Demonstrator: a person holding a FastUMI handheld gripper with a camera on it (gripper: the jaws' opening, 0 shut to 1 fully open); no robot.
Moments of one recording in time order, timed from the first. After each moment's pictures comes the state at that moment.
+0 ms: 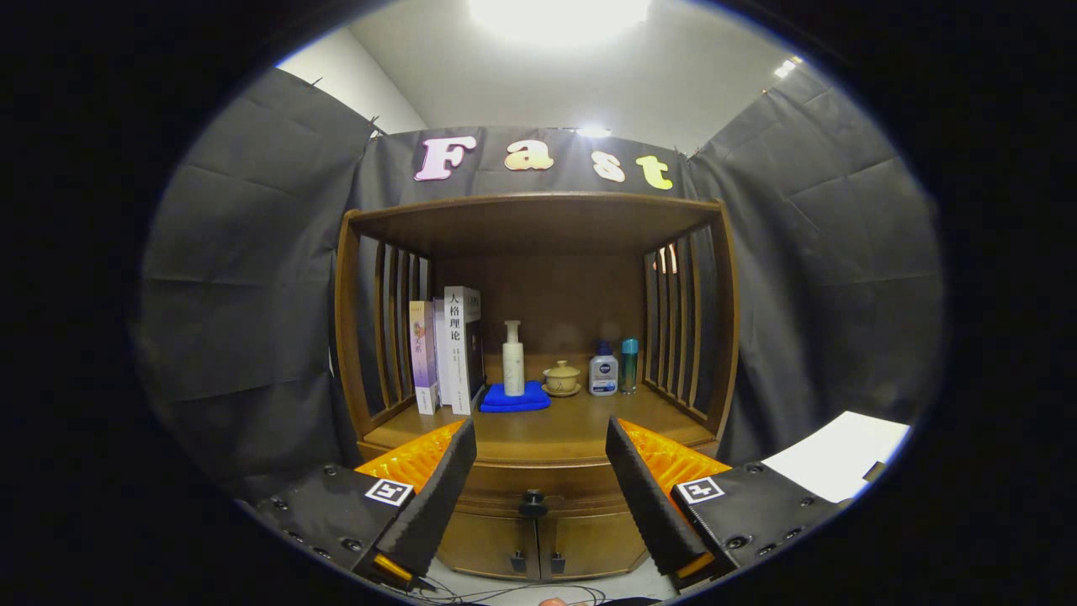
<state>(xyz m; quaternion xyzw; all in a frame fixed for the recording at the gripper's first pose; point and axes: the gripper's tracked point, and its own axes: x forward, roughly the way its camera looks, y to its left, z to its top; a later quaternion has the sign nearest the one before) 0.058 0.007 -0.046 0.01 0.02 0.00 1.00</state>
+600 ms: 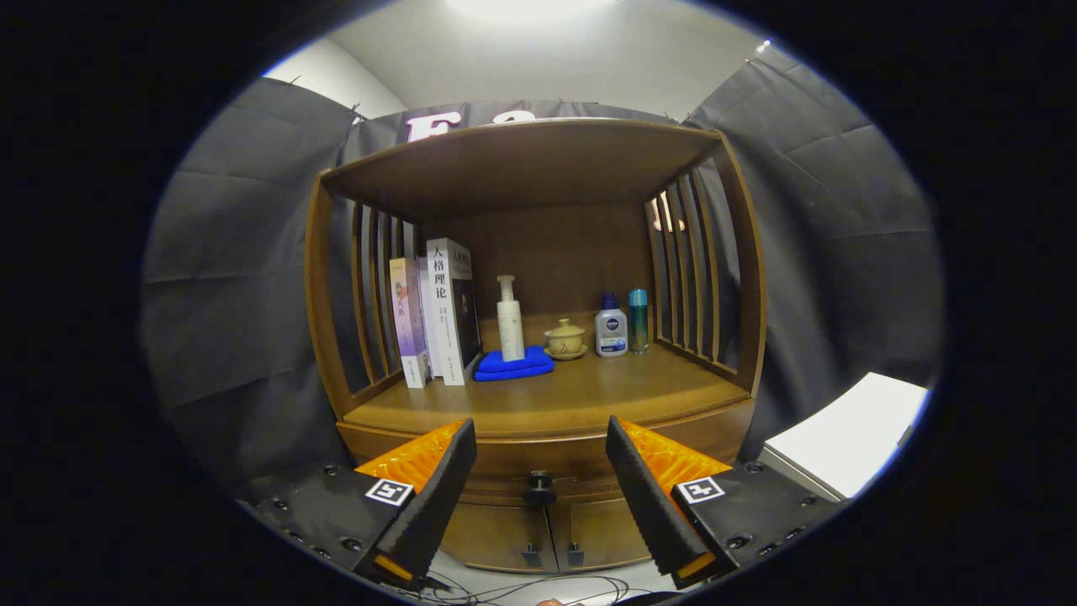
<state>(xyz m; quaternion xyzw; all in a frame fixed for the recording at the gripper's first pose) 0.113 0.005 -0.115 0.03 0.06 0.00 1.00</state>
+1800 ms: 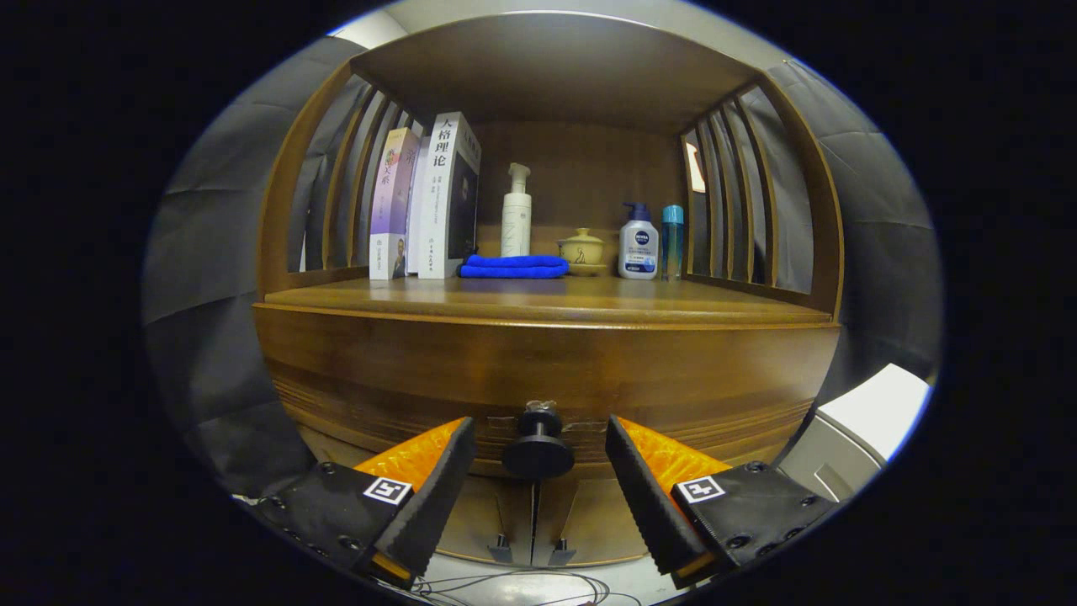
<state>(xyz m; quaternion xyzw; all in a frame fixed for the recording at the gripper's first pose) 0.183 0.013 -0.269 -0.02 0.12 0.01 0.99</state>
